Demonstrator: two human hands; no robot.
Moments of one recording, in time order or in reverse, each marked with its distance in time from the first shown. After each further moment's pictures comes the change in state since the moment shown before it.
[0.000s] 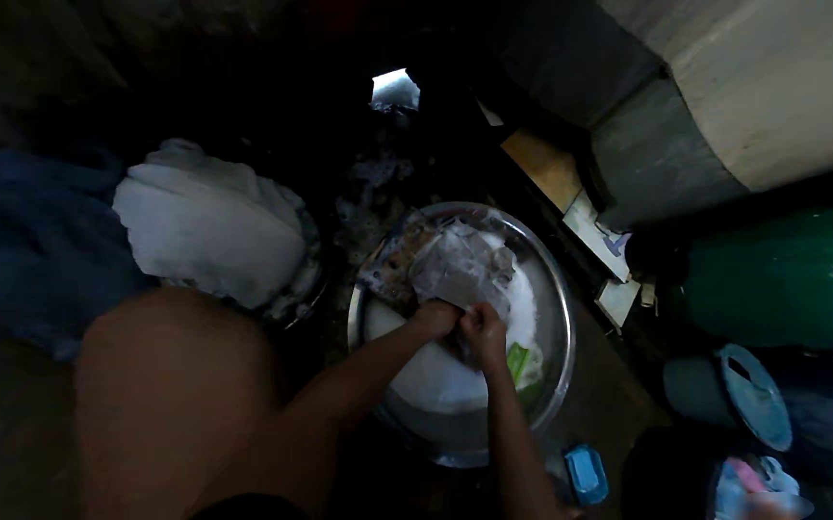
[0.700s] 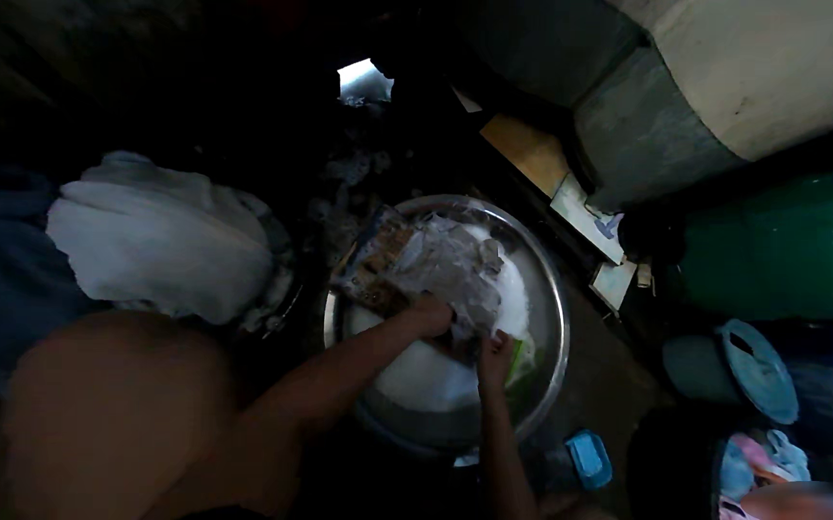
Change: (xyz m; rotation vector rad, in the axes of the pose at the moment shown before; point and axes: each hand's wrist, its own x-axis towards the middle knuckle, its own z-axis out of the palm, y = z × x) left_hand 0.015 0.022 -0.022 0.202 -0.208 0.025; right_hand -0.032 0.080 0.027 0.504 0.334 0.506
